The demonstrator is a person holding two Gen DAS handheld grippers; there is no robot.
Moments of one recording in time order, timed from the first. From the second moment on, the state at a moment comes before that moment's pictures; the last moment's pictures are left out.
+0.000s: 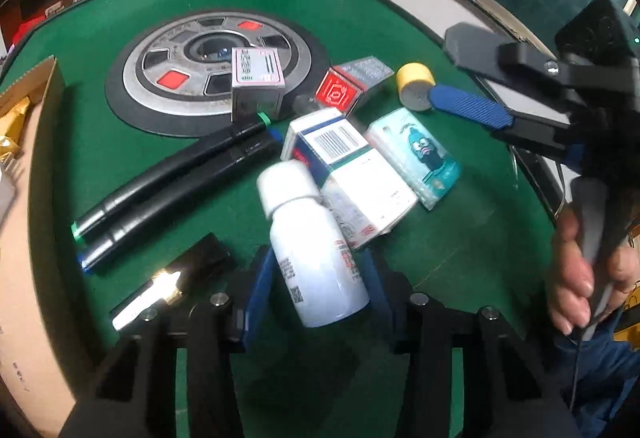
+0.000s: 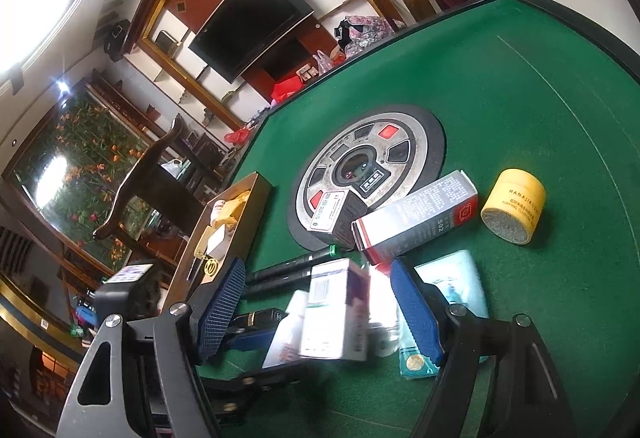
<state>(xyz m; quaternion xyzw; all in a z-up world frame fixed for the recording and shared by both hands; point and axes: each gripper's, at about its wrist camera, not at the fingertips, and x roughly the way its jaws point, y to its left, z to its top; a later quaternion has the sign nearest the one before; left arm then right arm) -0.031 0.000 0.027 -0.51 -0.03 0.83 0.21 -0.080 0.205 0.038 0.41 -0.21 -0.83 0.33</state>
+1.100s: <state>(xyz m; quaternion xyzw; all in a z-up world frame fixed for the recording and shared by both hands) -0.034 -0.011 0.023 -0.46 0.04 0.88 0.14 -0.069 0.134 0.008 0.44 -0.04 -0.84 0.29</state>
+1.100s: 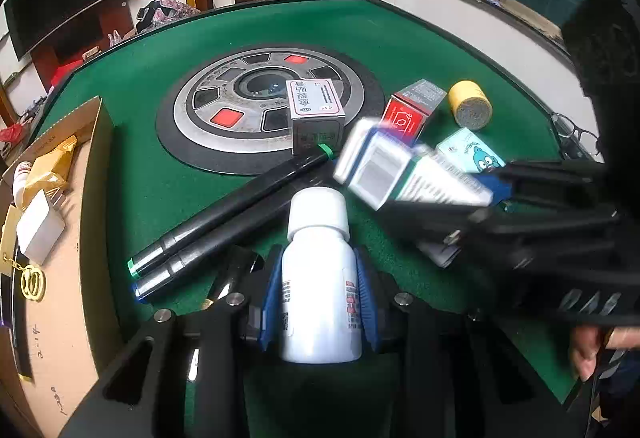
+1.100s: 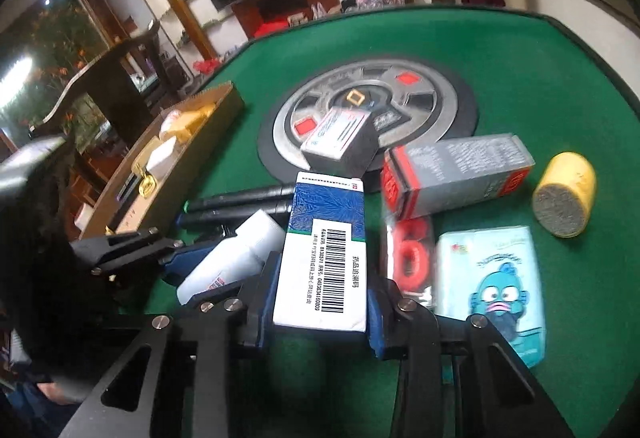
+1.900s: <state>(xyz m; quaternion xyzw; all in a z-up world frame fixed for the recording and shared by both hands) -0.027 -0.053 0.066 -0.39 -0.05 0.91 0.16 -0.064 0.155 0.030 0.39 -0.09 -0.87 0.29</state>
